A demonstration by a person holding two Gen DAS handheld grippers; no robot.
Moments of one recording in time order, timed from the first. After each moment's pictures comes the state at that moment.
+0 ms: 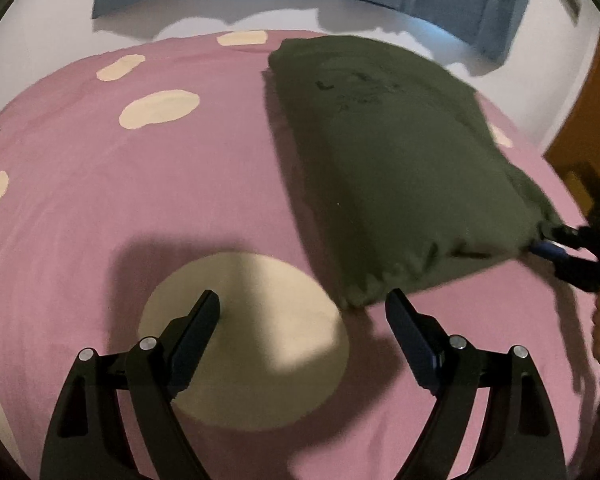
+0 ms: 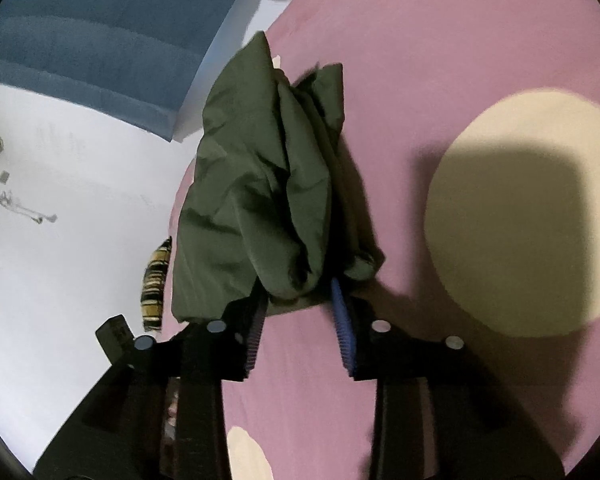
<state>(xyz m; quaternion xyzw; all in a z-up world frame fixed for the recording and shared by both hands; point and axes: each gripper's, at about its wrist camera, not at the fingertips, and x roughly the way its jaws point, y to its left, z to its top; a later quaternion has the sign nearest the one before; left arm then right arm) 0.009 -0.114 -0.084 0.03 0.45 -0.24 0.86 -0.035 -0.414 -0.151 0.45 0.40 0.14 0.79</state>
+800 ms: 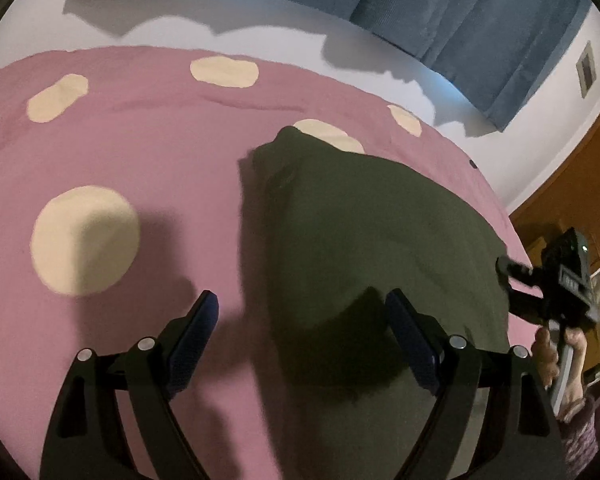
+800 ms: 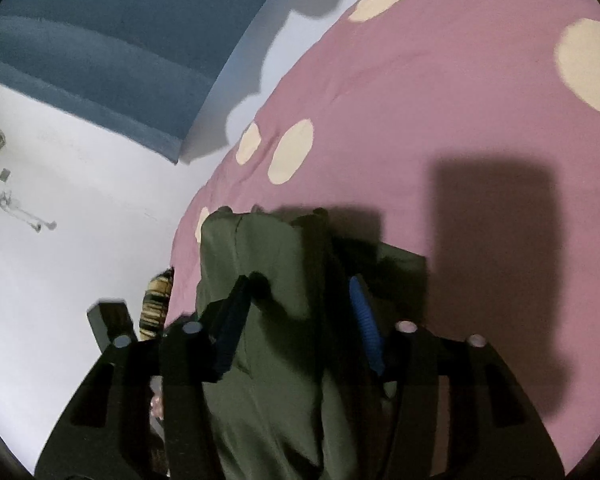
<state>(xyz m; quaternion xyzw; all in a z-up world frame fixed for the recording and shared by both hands) 0.198 -0.167 -0.058 -0.07 0.47 -0.27 0.84 0.154 -0.453 -0.119 0.42 0.39 0.18 0.80</state>
